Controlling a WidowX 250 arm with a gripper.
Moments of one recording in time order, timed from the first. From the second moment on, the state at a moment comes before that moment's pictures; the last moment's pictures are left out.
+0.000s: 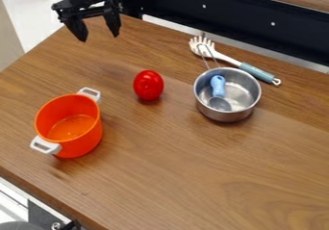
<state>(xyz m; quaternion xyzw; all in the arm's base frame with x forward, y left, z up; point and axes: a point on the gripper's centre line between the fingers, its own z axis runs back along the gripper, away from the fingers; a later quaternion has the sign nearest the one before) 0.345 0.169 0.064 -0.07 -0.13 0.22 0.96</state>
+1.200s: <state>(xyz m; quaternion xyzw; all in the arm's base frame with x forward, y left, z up) 0.260 0.176 0.048 -0.11 -0.08 0.13 0.98</state>
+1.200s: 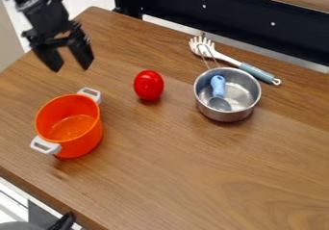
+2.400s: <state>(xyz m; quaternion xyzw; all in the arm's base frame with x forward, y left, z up) 0.203 0.175 0.018 -0.10 -0.10 0.02 0.99</state>
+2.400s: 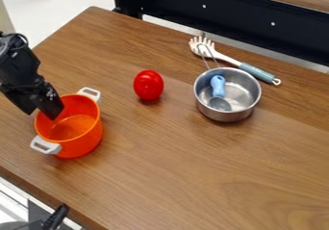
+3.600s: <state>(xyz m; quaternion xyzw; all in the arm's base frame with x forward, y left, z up) 0.229 0.147 0.005 -0.02 -0.12 0.09 0.99</state>
